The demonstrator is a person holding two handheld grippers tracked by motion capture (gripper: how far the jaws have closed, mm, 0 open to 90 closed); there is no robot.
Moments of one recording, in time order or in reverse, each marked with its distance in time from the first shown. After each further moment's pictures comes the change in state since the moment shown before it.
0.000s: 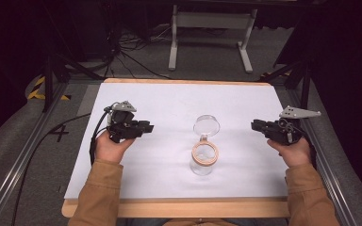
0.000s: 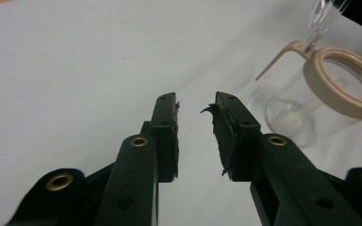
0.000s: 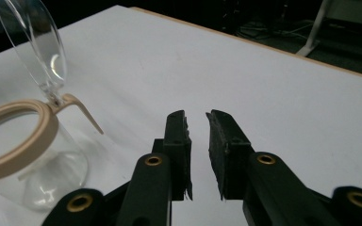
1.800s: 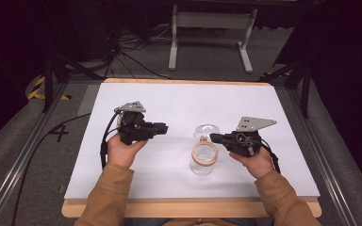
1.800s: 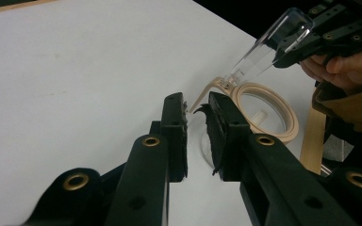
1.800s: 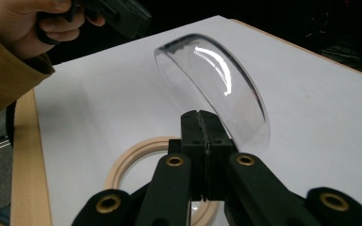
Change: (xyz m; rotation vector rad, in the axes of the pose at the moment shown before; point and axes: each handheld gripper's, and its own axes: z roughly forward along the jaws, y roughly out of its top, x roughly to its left) left arm -0.034 0.015 0.004 -0.100 -0.182 0.007; right arm 0.110 0.027 0.051 -0.029 0.256 -0.142
